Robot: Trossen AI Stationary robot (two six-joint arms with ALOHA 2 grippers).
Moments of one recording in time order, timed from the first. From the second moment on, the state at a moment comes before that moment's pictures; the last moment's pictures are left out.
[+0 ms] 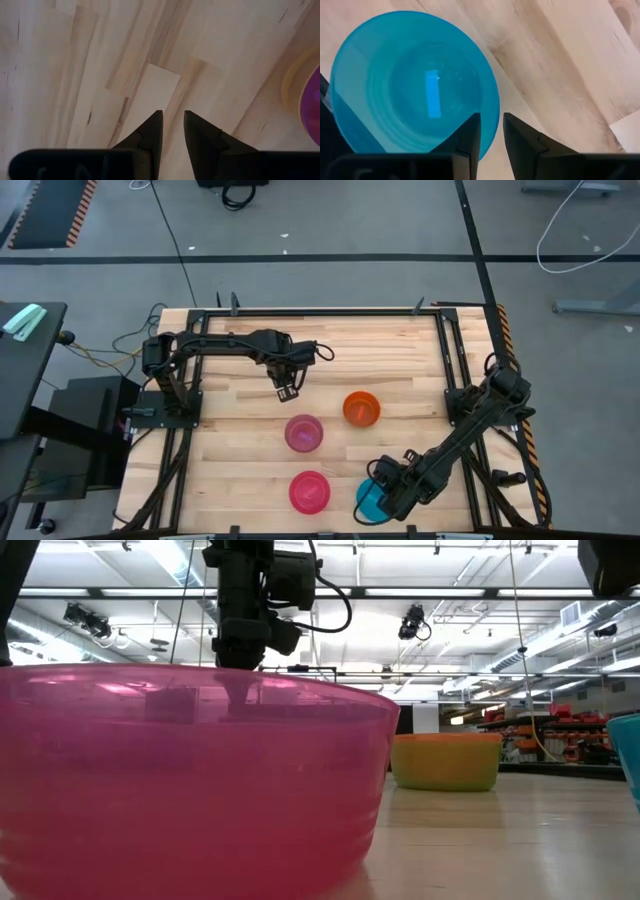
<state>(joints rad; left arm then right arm) 0.18 1.79 1.42 -1.10 -0.10 -0.17 0.79 1.84 1.22 -0.81 0.13 1.44</state>
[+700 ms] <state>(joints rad) 0.16 1.79 1.42 -1.12 -0.10 -0.19 0.75 1.90 1.22 -0.81 0.13 1.36</state>
